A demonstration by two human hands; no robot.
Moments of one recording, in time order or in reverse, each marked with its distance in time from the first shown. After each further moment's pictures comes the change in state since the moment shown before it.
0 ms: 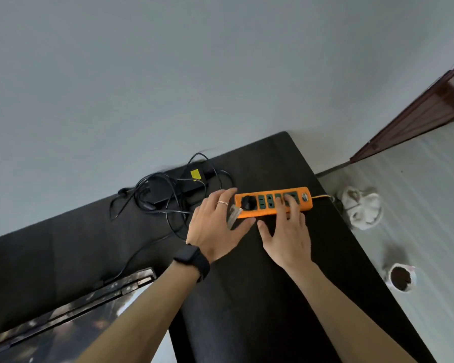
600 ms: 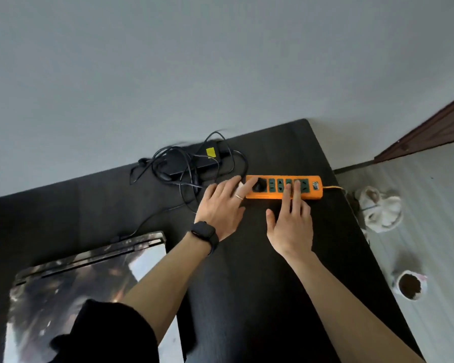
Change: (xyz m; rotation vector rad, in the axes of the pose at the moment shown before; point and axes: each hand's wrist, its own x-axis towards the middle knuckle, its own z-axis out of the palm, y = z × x) left_hand -0.009 -0.006 0.025 0.424 -0.106 0.140; right_hand -0.007 0.019 0.015 -0.050 0.008 -0.068
